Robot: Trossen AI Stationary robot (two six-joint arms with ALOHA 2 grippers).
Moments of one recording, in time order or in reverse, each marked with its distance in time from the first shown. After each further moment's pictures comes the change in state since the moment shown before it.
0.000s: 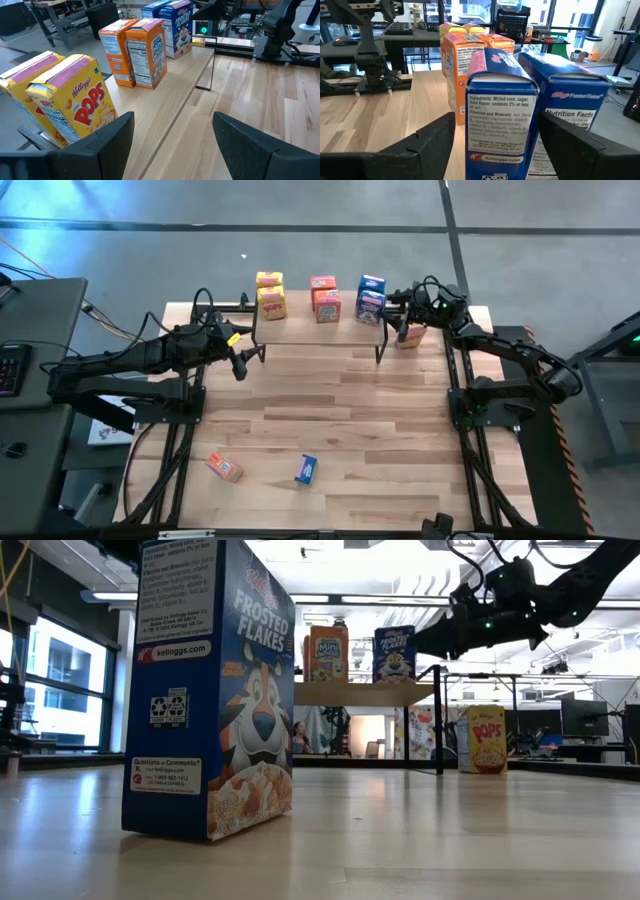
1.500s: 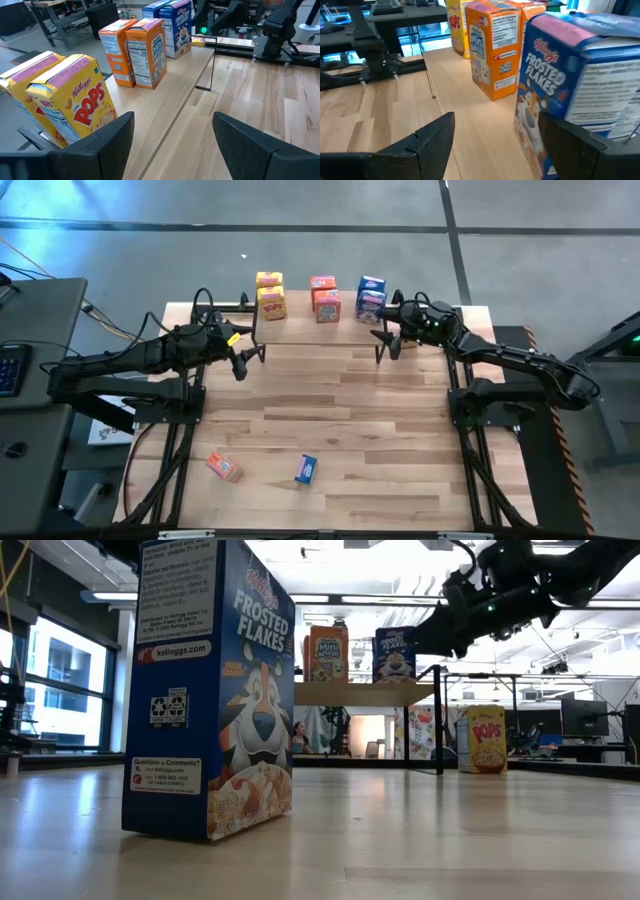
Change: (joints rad) left arm 0.000 0.000 0.000 0.000 0.000 0.000; right arm 0.290 -0.148 0.000 -0.293 0.354 0.090
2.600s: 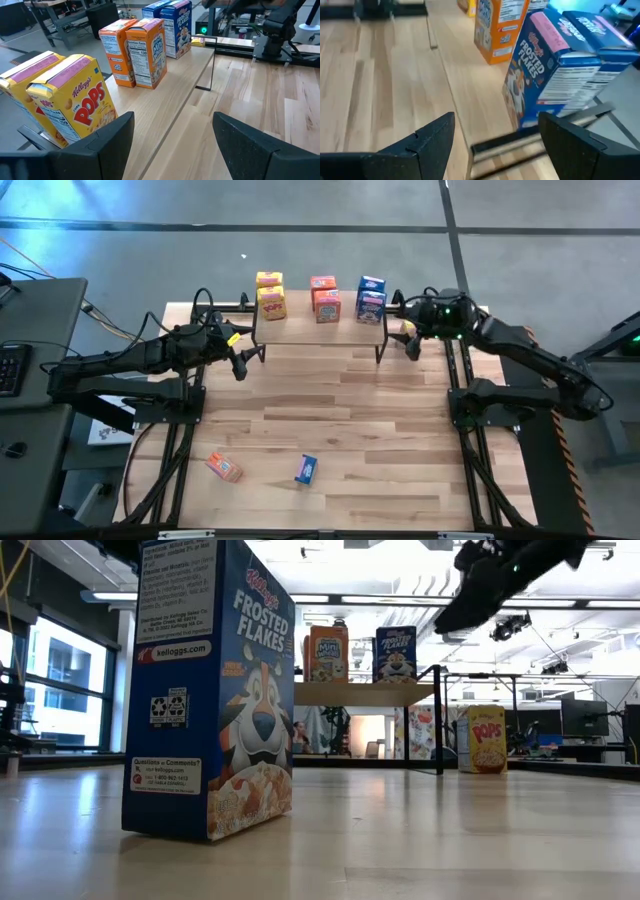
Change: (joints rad) left arm 0.000 0.000 0.000 0.000 0.000 0.000; right arm -0.001 -0.133 0.300 -0.731 0.055 -0.231
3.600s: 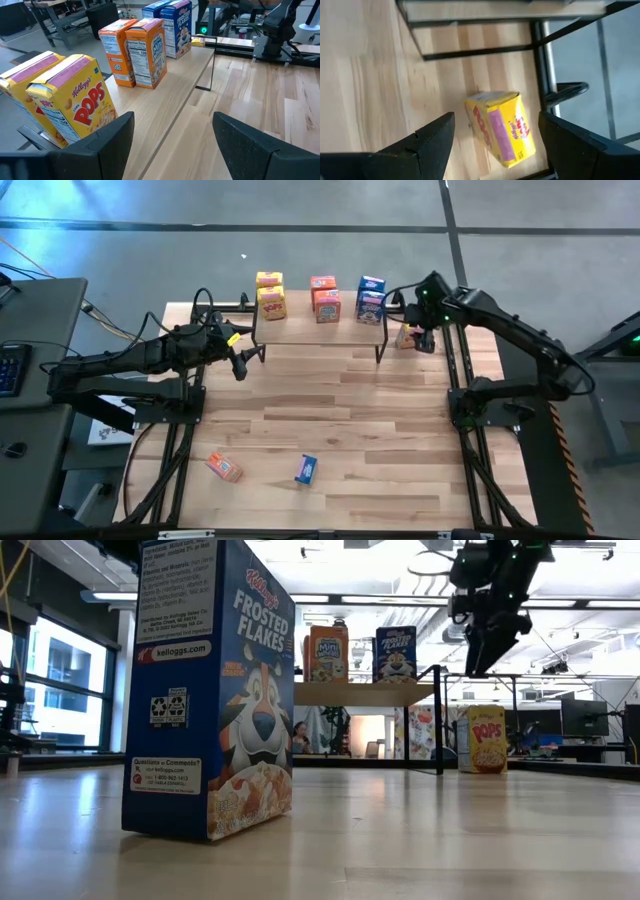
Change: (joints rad) left arm 0.000 0.000 0.000 0.000 0.000 0.000; right arm -0.148 0.288 0.256 -0.543 0.200 -0.420
